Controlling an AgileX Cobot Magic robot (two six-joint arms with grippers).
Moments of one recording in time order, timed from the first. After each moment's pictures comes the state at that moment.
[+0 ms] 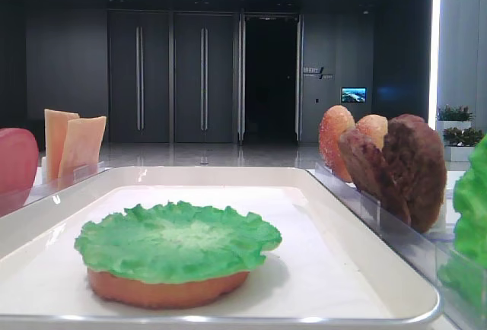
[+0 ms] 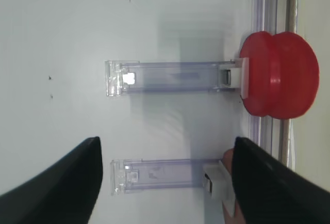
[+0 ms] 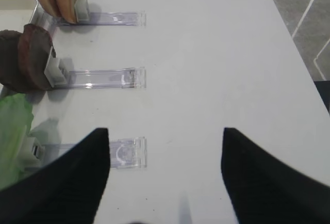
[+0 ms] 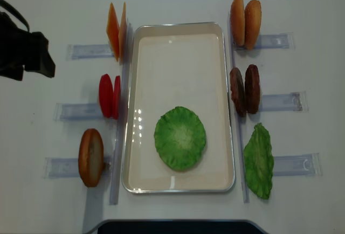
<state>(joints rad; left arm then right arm) 0.05 1.37 -1.12 -0.04 1.11 0.04 -0.07 -0.01 -0.50 0.08 1.14 -0.11</state>
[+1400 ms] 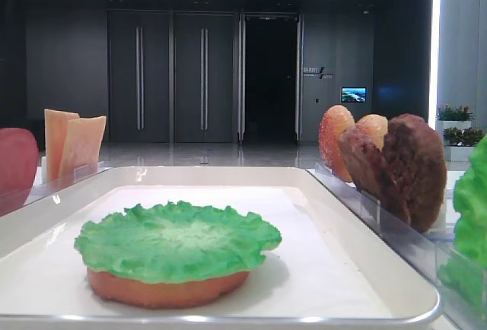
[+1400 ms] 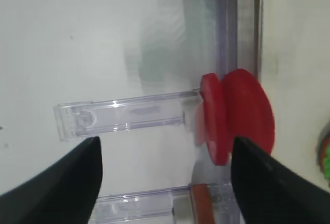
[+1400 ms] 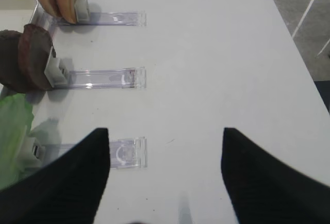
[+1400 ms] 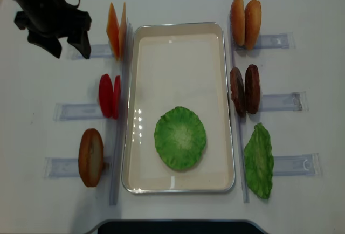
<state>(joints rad) -0.15 1.68 -1.39 0.01 1.21 -0.07 -0.07 -0.01 -0.50 0.08 1.14 -0.11</state>
